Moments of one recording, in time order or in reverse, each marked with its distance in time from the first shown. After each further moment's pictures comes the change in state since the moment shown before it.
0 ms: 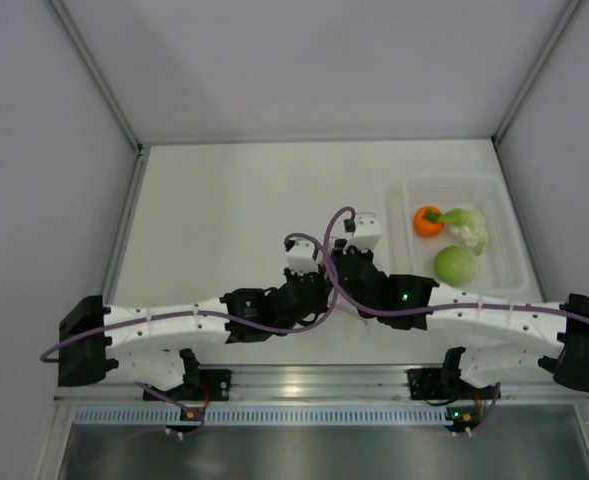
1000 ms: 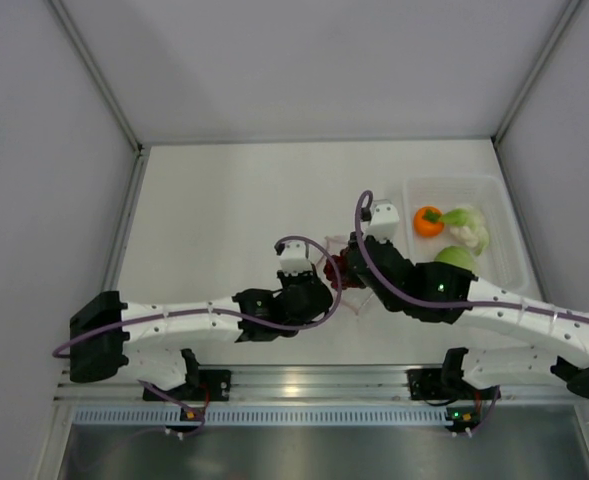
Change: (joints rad) left arm -0.003 0.075 -0.006 -0.037 -0.185 -0.147; right arm -0.014 -0.084 0.211 -0.359 -0.082 -0.016
